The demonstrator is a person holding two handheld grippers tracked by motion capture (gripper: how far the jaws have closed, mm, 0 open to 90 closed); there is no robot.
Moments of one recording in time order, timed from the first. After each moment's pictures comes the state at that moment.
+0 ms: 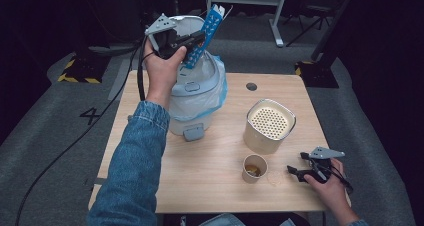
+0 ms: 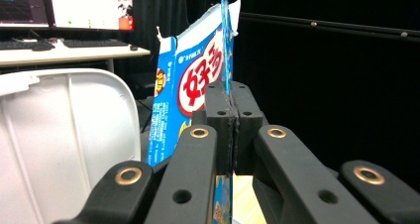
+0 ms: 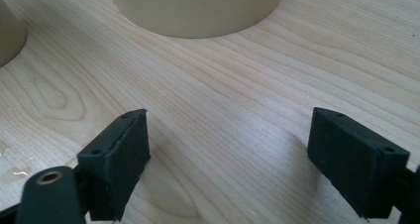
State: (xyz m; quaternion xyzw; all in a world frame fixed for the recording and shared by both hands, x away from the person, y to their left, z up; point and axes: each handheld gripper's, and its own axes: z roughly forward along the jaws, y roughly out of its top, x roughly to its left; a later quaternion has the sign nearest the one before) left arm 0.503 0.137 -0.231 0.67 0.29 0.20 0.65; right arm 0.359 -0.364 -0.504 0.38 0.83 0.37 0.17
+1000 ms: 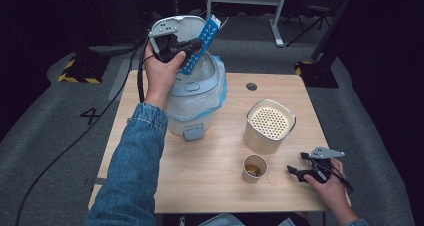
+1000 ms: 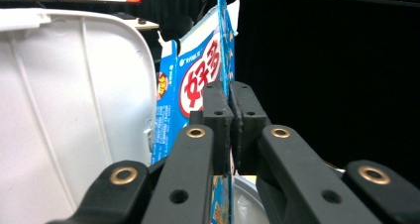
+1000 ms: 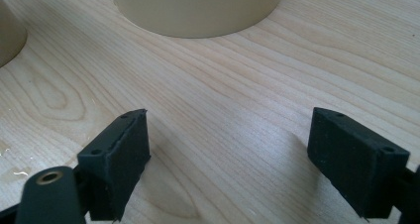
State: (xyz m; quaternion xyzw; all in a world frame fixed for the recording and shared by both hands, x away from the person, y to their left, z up) left arm 0.509 0.140 -0.246 0.70 0.32 0.20 0.61; right arm 0.359 -0.364 -0.504 0.38 0.83 0.37 0.17
